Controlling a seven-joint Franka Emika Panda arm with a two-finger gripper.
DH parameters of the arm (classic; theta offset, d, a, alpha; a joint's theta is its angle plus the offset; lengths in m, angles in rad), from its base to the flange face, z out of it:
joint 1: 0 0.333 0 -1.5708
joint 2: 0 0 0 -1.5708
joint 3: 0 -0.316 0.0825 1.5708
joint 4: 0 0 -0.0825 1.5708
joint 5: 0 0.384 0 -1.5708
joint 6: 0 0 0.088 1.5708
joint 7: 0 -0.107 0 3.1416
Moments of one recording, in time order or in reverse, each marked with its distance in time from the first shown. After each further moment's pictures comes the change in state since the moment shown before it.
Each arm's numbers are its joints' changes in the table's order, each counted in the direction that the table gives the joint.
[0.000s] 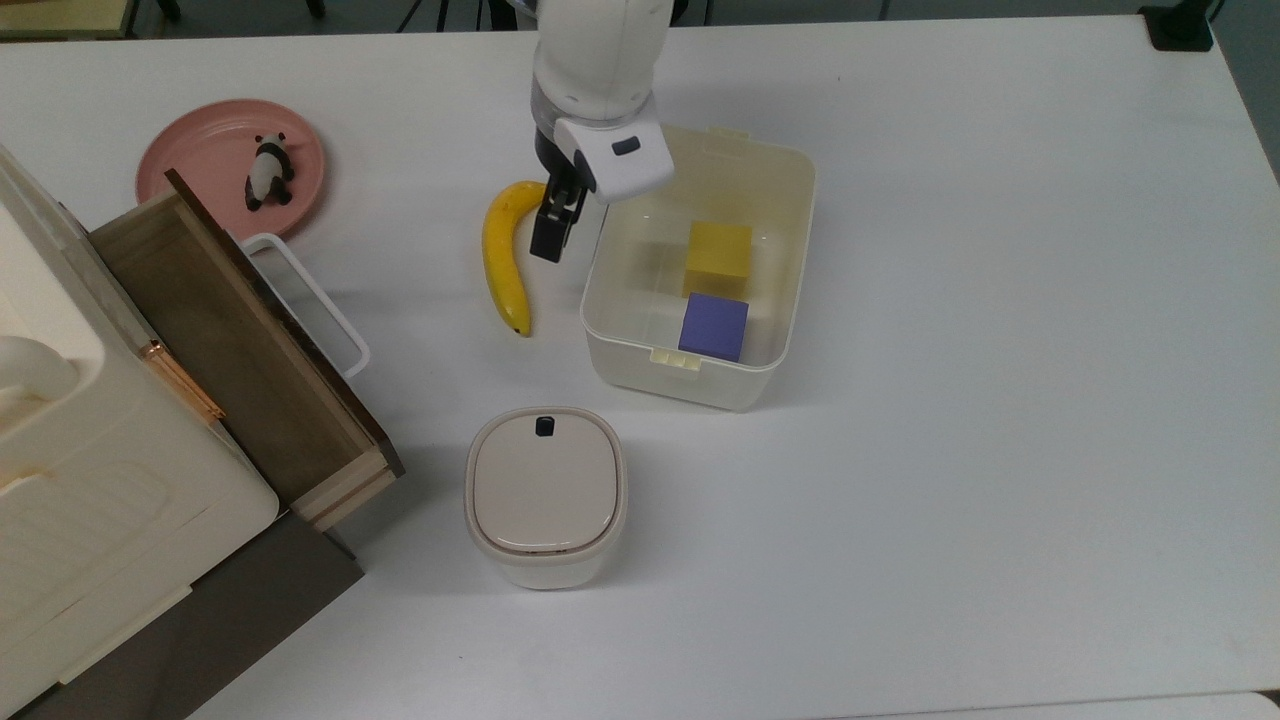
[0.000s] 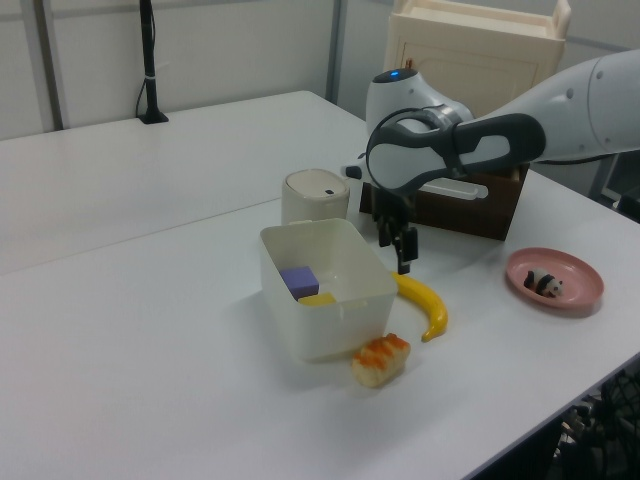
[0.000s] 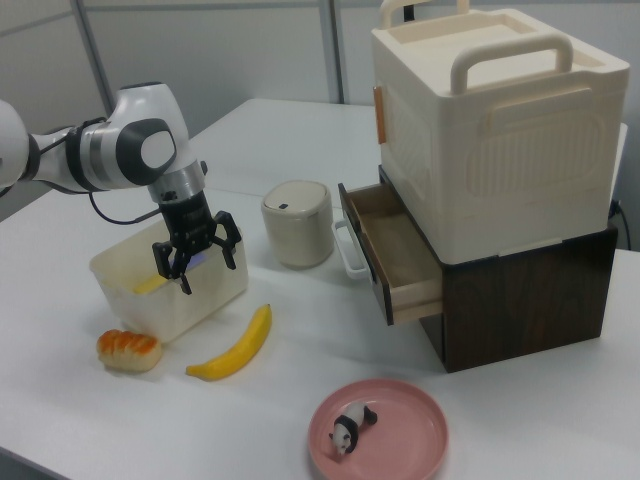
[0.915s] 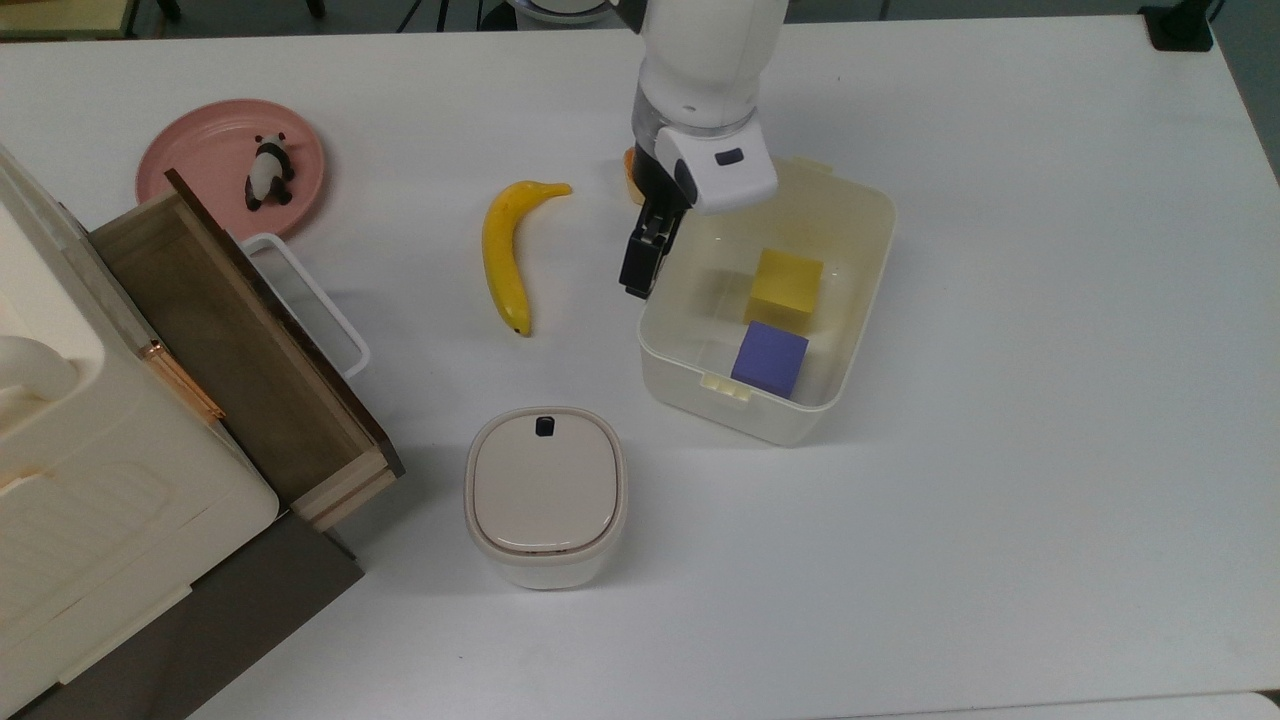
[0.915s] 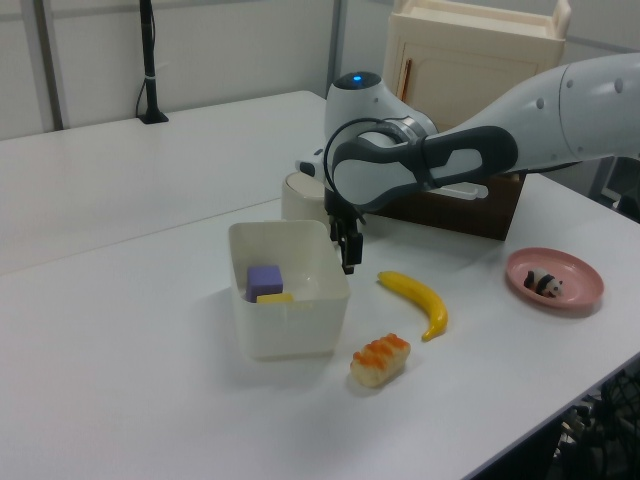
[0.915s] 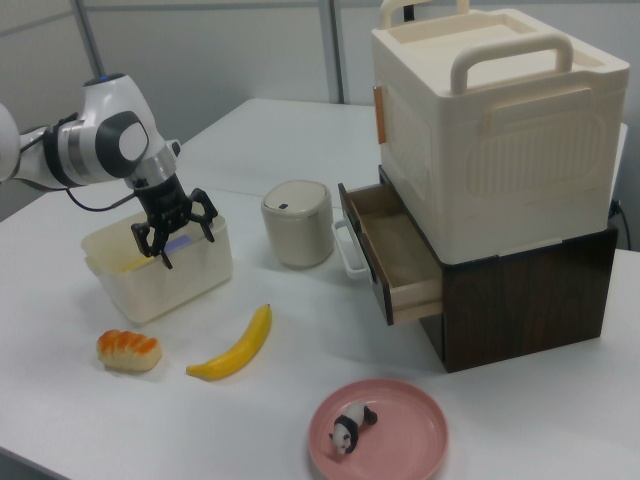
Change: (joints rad) arm 0.077 0.064 -0.044 -0.073 -0.014 -0.126 -0.194
